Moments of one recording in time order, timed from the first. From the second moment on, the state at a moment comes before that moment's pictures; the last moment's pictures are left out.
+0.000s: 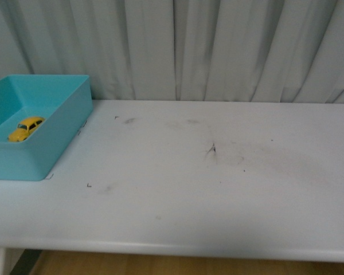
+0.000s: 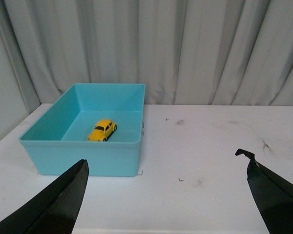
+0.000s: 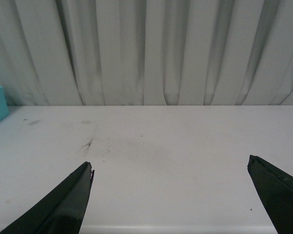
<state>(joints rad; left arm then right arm) 0.00 0.01 0.01 -0.01 0.00 0.00 0.00 0.00 0.01 -0.01 0.00 -0.01</state>
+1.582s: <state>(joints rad) 0.00 0.01 0.01 0.00 0.00 0.00 0.00 0.00 0.01 0.00 0.00 -0.01</state>
